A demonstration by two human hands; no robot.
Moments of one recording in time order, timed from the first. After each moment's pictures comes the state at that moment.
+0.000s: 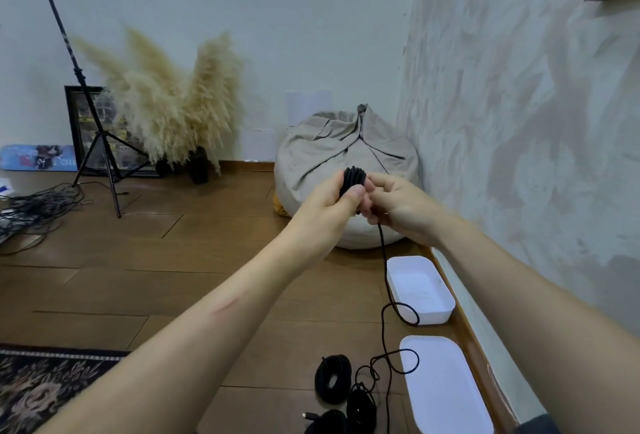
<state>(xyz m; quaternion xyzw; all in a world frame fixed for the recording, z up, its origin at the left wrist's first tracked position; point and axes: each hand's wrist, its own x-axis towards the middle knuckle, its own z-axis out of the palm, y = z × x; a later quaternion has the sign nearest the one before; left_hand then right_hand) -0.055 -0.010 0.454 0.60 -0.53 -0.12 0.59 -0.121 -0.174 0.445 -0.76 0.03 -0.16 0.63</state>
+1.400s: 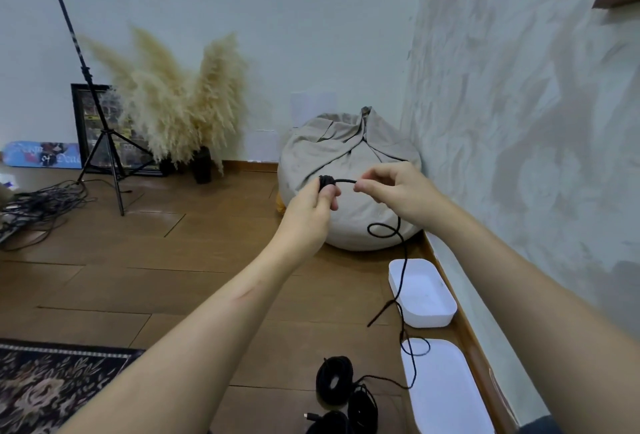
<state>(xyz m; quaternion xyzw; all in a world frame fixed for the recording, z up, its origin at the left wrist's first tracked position) -0.010 -0.021 0.425 0.71 -0.41 -0.03 0.57 -0.119 -0.171 0.470 -0.89 0.08 -0.26 0.37</state>
